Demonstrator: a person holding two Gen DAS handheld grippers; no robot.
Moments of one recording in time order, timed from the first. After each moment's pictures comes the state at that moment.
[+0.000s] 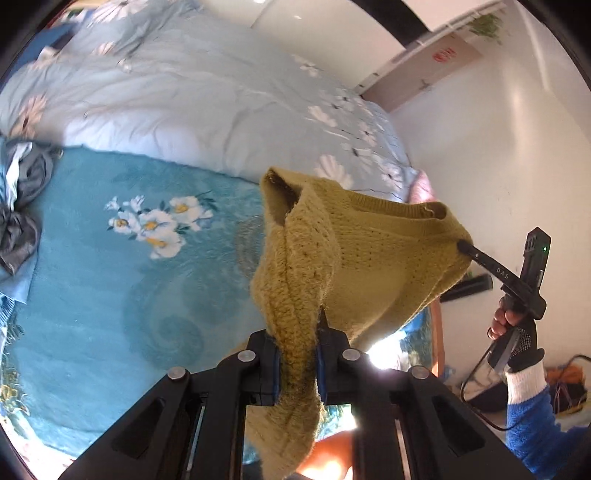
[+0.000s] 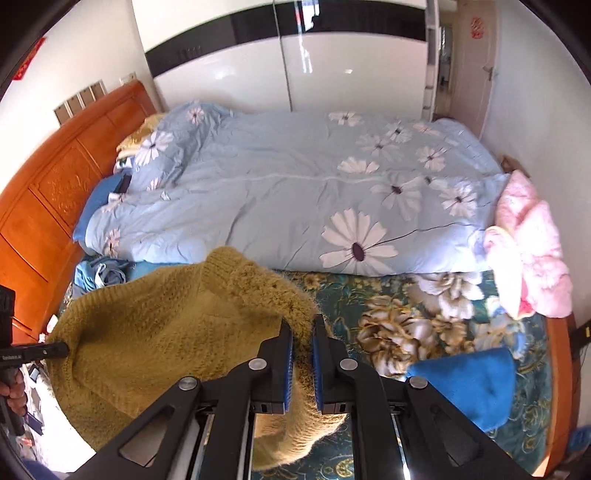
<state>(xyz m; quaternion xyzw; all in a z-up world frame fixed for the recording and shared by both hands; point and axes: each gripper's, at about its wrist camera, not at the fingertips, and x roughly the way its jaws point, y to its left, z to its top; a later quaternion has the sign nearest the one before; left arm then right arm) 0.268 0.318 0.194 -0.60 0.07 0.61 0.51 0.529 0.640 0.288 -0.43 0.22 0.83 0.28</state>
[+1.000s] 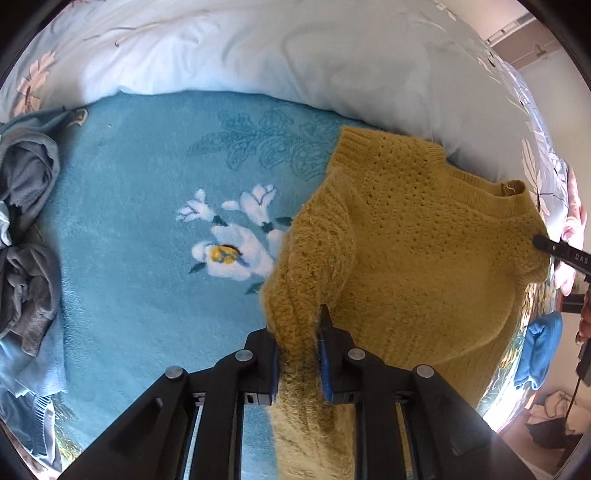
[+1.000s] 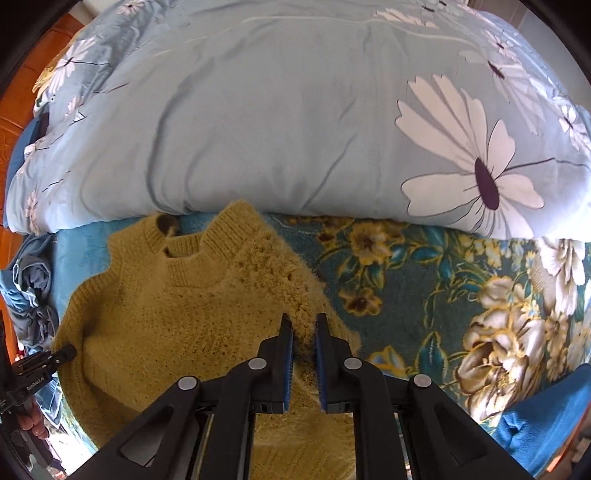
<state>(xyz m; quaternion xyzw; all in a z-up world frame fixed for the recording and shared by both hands) 0.124 0.411 -0.018 -0.67 0.22 0.62 0.34 0.334 0.730 0.003 -0.60 0.31 0.69 0.26</state>
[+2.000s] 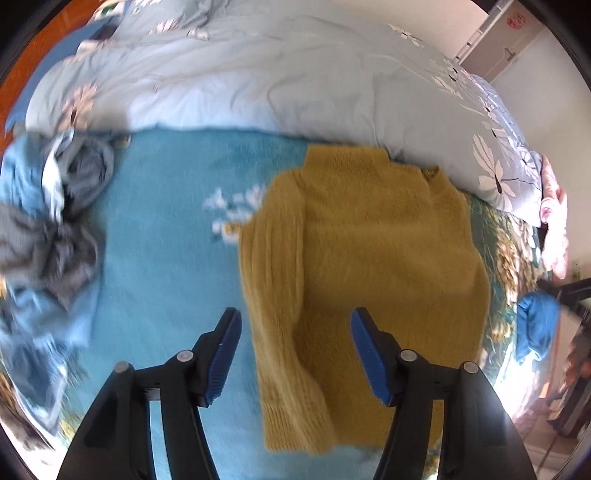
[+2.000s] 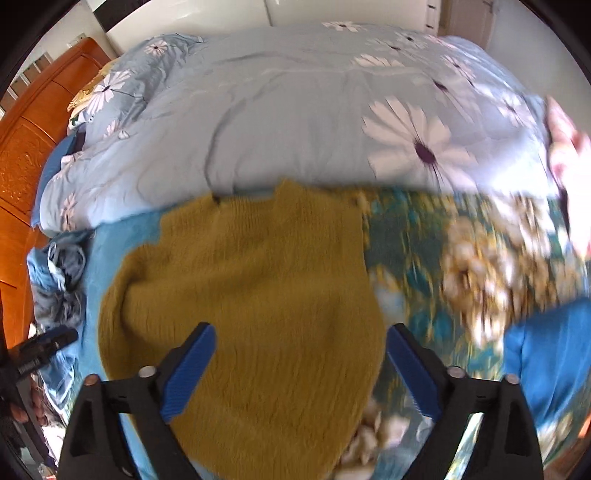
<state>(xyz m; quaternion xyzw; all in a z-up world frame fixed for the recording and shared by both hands) 0.196 0.332 0.057 -0.59 0.21 0.68 0.37 0.444 0.600 0.082 -0.51 0.30 0.75 0.30</state>
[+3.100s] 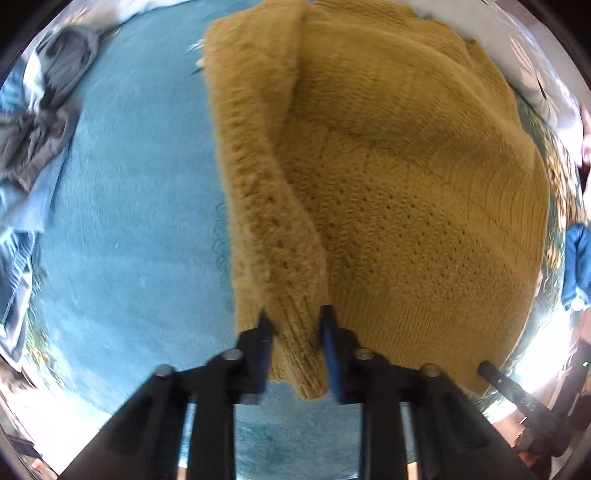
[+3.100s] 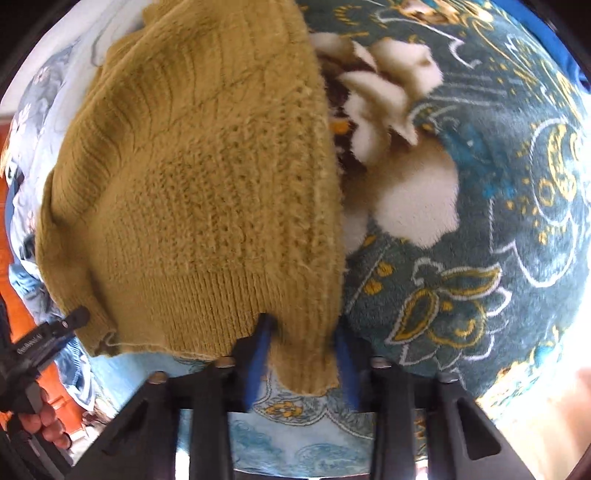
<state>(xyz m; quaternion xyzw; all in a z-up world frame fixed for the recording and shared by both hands) 0.255 0.309 -0.051 -0.67 0.29 0.63 0.26 0.584 0.462 -0.075 -0.52 0.56 0.57 0.31</state>
